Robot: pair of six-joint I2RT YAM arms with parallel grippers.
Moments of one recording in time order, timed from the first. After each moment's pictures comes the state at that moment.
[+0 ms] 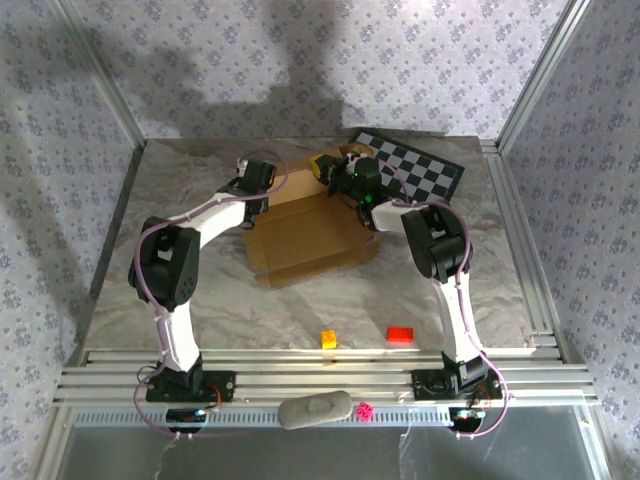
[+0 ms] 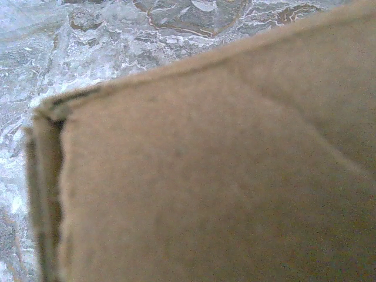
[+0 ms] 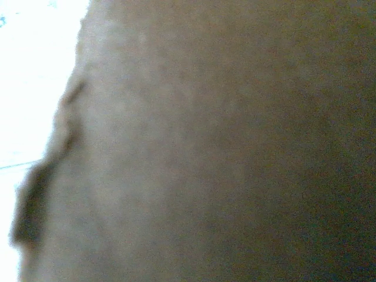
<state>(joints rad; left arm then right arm) -0.40 1.91 1.34 -0.33 -0.52 -0.28 0.44 2.27 1.45 0.82 -0.41 1.73</state>
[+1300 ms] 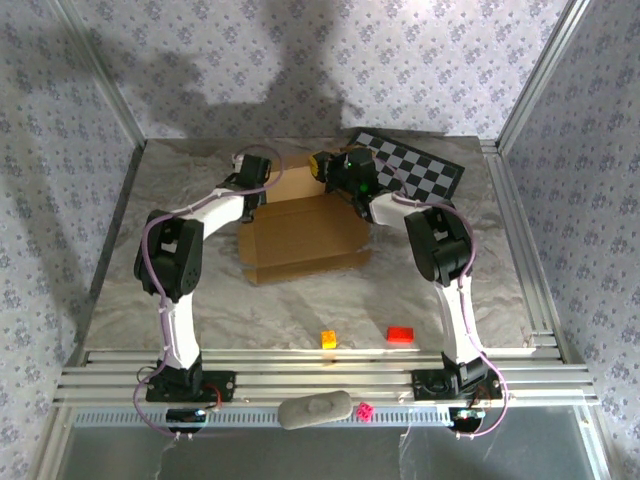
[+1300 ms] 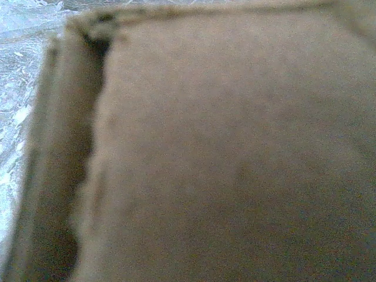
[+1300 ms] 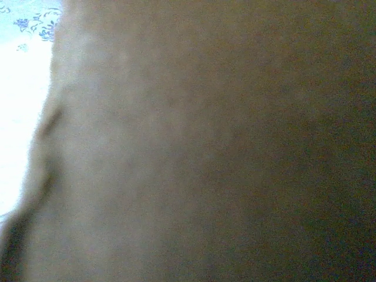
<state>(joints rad) -0.35 1.99 1.40 -0.27 -0.49 -0.32 0.46 2.22 1.53 0.53 -0.34 1.78</state>
